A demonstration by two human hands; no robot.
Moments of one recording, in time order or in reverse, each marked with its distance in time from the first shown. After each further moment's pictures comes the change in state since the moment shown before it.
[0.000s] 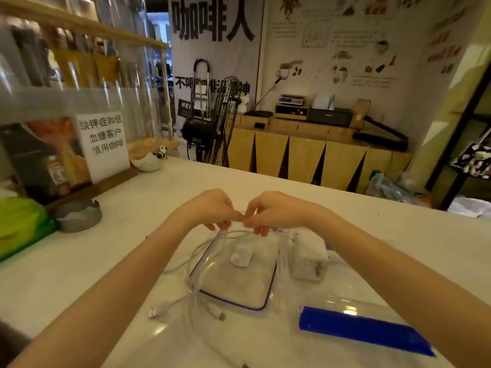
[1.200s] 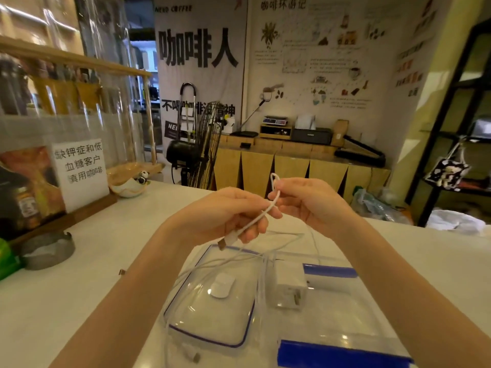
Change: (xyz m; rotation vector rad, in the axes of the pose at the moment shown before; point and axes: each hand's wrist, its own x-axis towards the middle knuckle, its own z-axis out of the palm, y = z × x) left_hand -0.045 0.063 -0.020 -0.720 -0.421 0.488; right_hand -0.059 0.022 -0.052 1.093 0.493 -0.067
